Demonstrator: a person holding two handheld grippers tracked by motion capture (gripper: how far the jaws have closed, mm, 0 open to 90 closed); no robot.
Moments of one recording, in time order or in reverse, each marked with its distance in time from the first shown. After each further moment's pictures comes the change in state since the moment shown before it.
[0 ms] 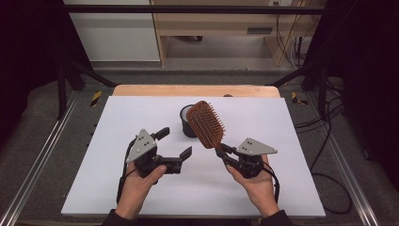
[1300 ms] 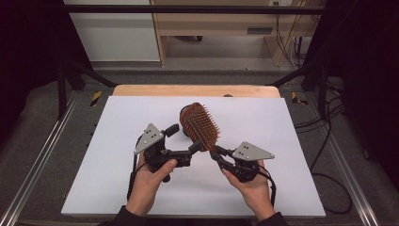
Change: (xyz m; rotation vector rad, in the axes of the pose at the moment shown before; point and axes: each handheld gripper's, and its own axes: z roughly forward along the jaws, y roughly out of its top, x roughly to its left) left arm -0.008 0.006 0.019 -0.032 -0.027 -0.133; right arm 0.015 0.001 0.002 -0.059 0.039 -0.029
